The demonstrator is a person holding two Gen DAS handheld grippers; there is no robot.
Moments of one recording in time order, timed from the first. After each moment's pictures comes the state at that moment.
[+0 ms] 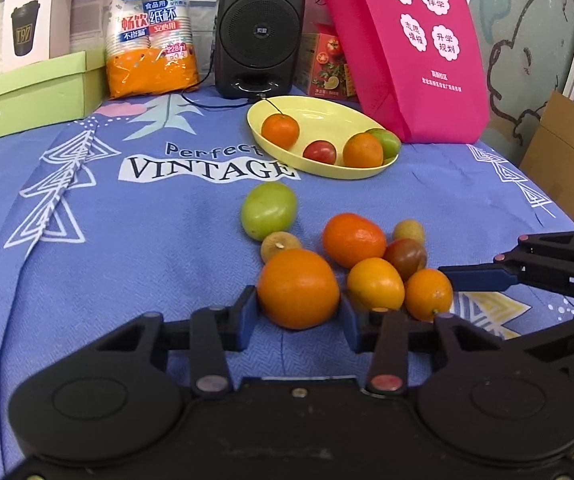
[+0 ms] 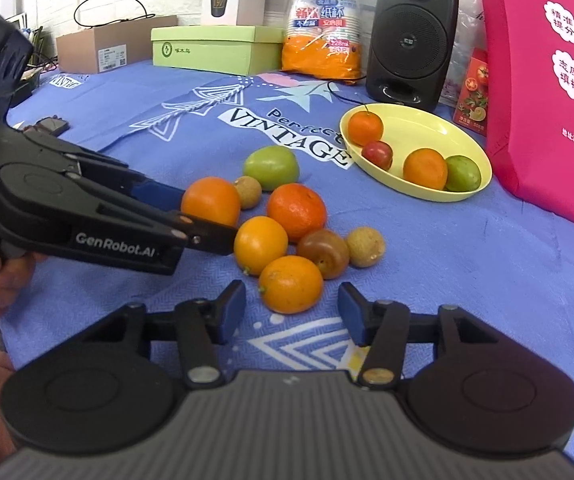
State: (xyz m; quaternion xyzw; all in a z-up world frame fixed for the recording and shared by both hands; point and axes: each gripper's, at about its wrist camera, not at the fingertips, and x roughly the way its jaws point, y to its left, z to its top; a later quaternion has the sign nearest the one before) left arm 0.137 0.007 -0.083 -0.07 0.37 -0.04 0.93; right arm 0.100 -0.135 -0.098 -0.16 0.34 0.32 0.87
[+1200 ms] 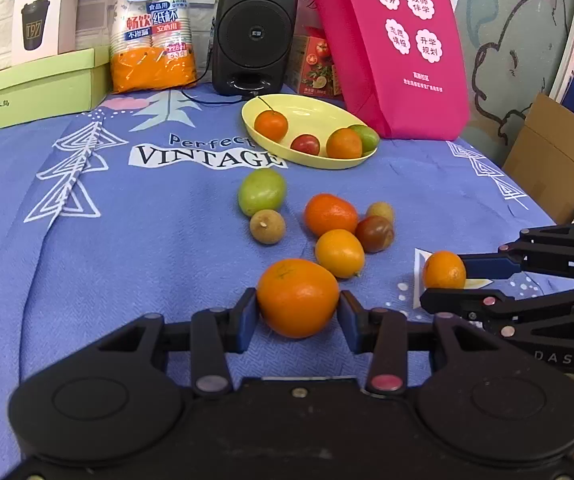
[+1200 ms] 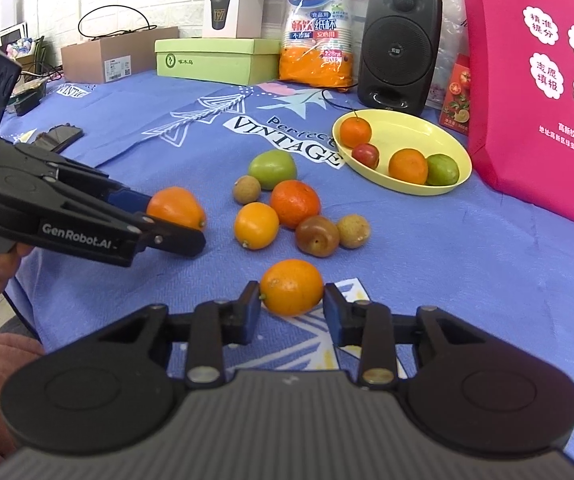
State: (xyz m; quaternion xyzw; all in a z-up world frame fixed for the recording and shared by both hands) left arm 0.096 0.007 -0.068 -0.08 0.37 -0.05 0.92; right arm 0.072 -0.162 -0.079 -0.15 0.34 0.32 0.87
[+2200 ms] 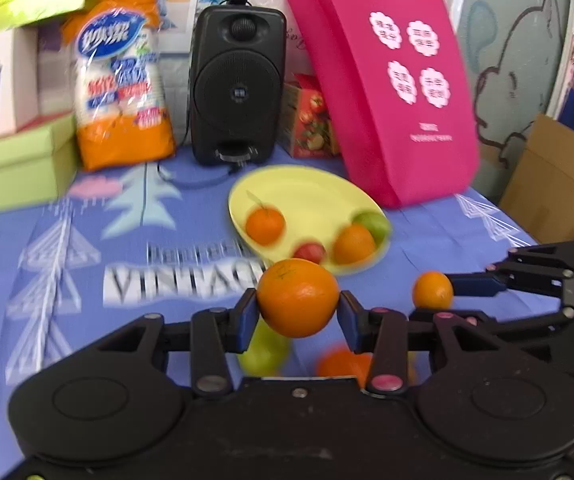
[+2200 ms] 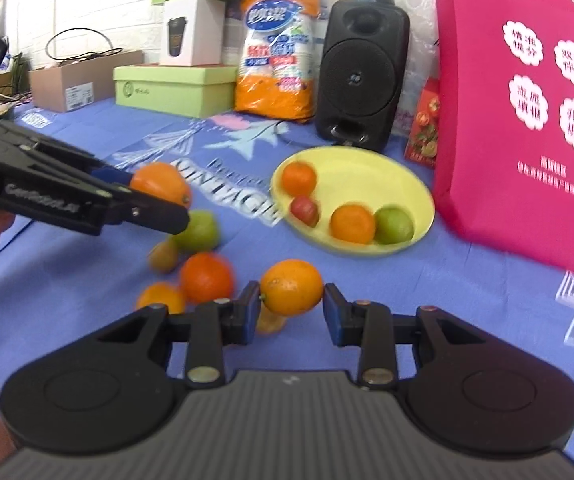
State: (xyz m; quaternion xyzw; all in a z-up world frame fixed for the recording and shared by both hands) left arm 0.208 0.014 -0.033 -0.05 0.34 -0.06 0.94; right arm 0.169 -0.161 -0.060 -0.15 0.31 0.30 0.89
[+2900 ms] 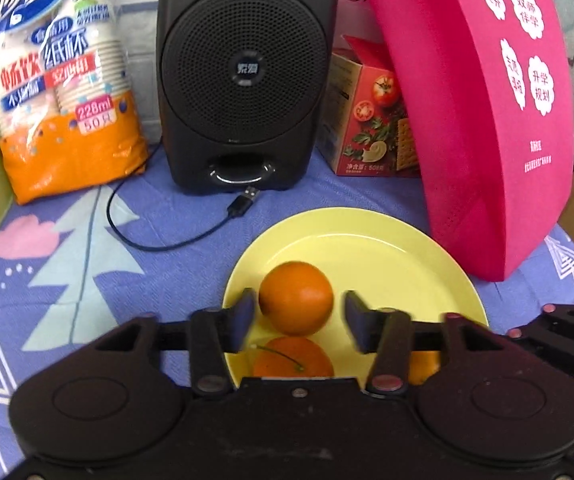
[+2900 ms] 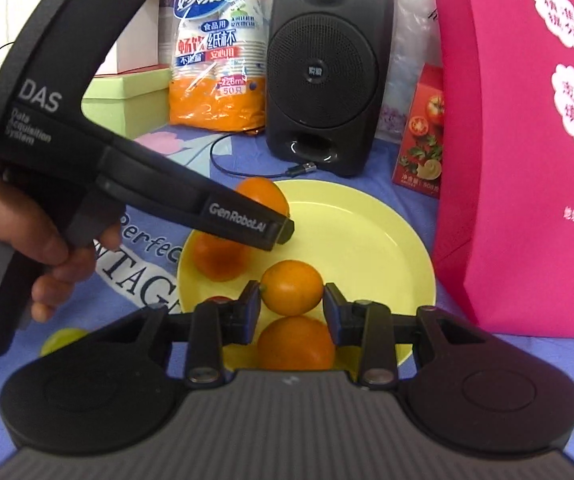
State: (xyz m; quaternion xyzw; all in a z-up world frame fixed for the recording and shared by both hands) left arm 0.403 0.024 -0.080 -0.07 0.40 -0.03 0.91; right arm 0.300 -0.119 -0.083 -0.13 0.34 0.28 0.89
